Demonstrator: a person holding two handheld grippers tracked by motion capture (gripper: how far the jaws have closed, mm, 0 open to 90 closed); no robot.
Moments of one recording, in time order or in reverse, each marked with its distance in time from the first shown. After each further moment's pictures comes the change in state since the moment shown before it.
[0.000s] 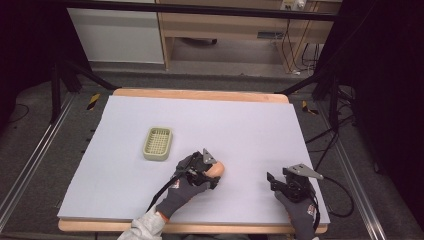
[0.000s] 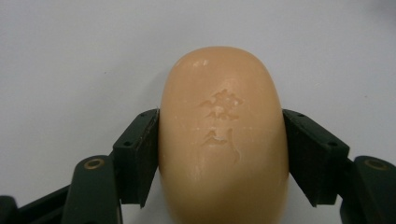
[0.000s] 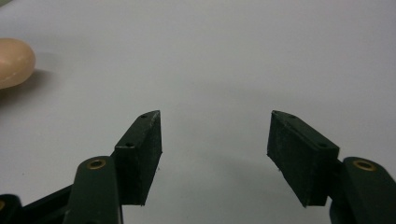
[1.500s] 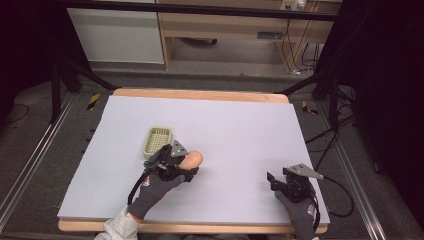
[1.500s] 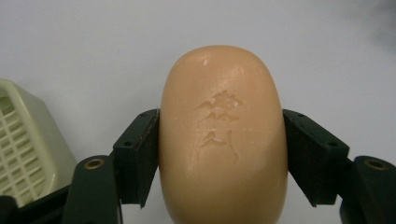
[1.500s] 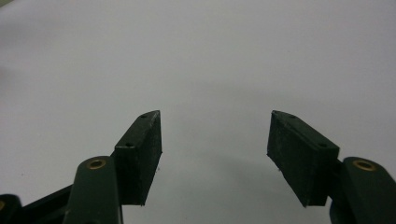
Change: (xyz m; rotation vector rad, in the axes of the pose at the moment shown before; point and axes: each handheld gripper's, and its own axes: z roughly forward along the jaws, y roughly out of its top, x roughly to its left) left arm 0.043 -0.020 -0.071 -0.083 0.055 -0.072; right arm -0.001 0.000 0.000 -0.002 0.001 0.002
